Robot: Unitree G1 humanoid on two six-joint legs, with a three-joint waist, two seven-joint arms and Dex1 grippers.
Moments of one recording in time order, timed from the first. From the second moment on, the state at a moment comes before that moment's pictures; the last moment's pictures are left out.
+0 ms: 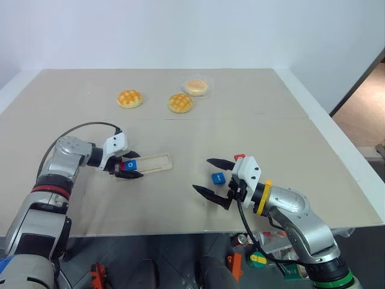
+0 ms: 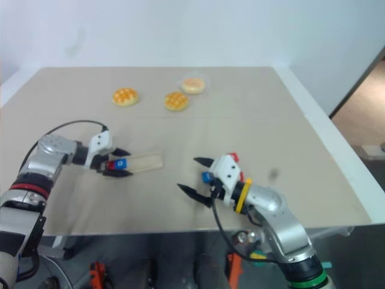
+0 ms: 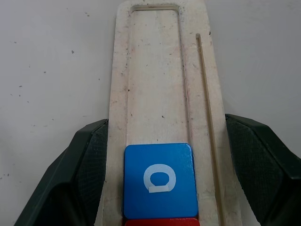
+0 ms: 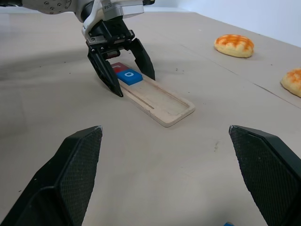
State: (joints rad) left arm -0.81 0.67 -0.19 0.83 -0.04 -0.13 -1.40; right arm -0.17 -0.50 0.15 -0.40 0.33 0.31 0.74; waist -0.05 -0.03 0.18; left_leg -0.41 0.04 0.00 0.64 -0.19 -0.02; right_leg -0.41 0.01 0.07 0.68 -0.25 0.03
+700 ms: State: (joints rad) left arm -0.69 0.55 -0.38 0.11 0.07 0.31 -1.27; right arm -0.21 -0.52 0.12 -0.39 0.34 0.33 0.76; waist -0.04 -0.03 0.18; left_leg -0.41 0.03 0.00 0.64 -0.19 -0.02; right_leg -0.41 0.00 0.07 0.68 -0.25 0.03
